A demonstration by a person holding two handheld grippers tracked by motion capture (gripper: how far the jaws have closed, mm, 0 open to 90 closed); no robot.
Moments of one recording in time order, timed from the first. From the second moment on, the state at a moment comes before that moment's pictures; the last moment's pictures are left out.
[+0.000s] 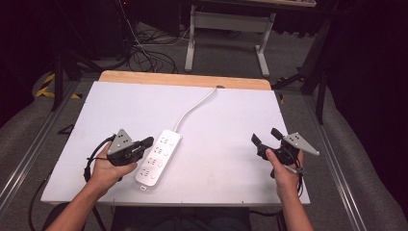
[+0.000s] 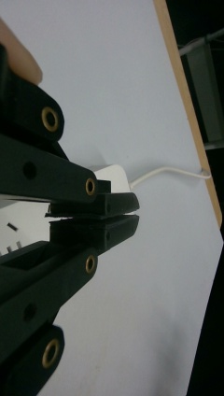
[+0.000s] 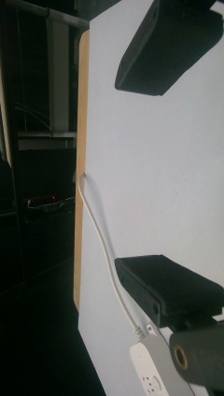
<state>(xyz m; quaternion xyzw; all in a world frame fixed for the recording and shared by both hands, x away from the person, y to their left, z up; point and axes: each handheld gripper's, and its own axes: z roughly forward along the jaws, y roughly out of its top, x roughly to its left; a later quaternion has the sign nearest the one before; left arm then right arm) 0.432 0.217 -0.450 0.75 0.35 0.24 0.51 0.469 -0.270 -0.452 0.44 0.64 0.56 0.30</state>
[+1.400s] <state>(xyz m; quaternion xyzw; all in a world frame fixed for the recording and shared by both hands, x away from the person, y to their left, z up) 0.422 0.274 -0.429 0.62 0.45 0.37 0.54 0.469 -0.270 -0.451 0.44 0.64 0.56 0.29</state>
